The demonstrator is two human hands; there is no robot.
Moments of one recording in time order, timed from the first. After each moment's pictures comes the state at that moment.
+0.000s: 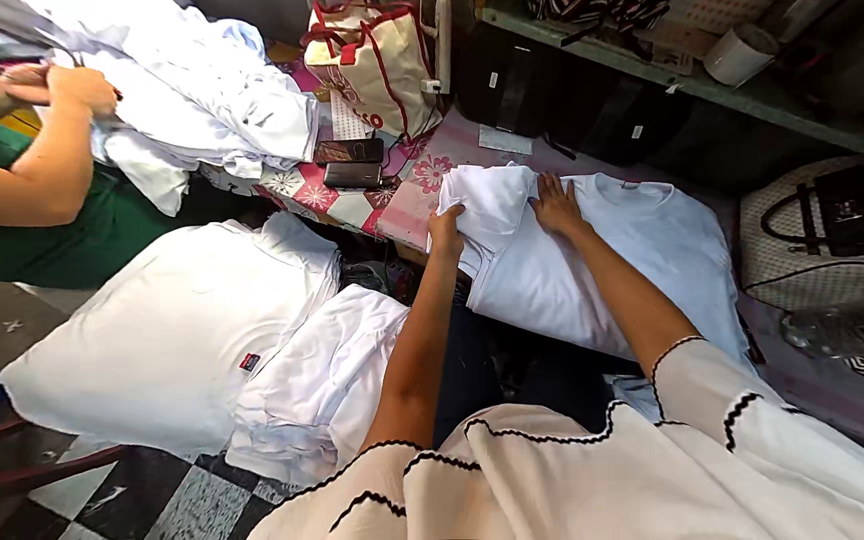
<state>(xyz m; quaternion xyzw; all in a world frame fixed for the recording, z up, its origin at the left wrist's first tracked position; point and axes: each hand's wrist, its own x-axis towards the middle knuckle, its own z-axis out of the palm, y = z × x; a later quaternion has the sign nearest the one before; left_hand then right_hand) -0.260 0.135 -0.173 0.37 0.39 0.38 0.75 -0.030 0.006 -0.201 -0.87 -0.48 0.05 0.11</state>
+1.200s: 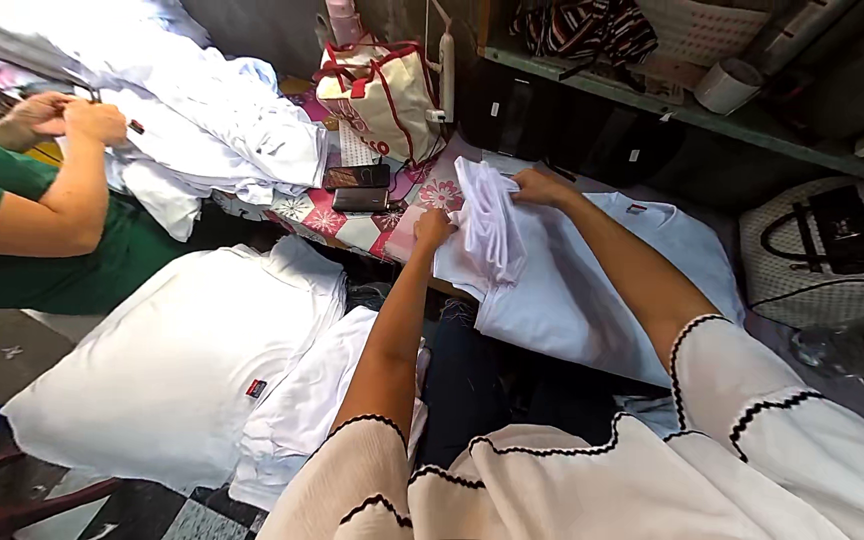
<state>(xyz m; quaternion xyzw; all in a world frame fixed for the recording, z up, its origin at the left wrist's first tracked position) -0.255 0.242 -0.189 0.87 0.35 0.02 0.34 -0.059 0.086 -0.076 -0.75 -0.59 0.23 0.19</state>
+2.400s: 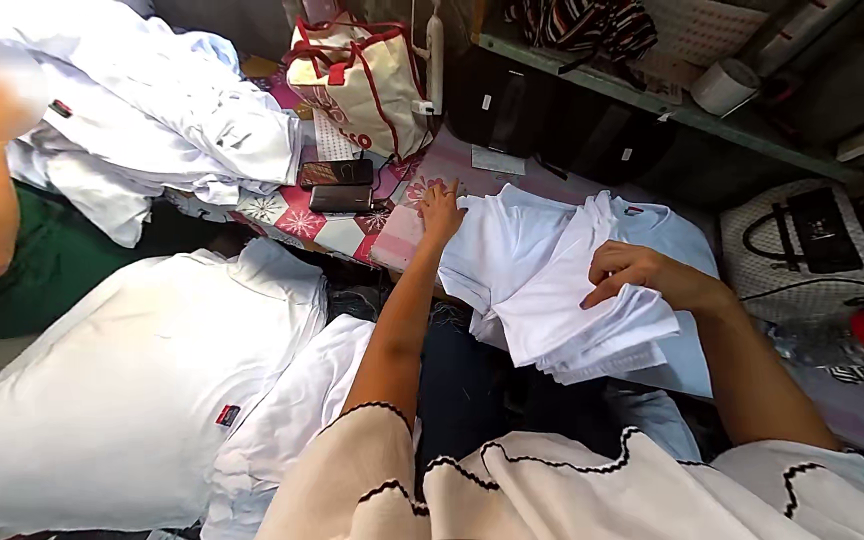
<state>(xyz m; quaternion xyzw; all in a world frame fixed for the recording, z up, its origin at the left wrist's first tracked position) -0.203 0.245 -0.203 0.89 0.28 0.15 0.33 -0.119 -0.107 -0.018 -0.55 -0.78 0.18 0.22</state>
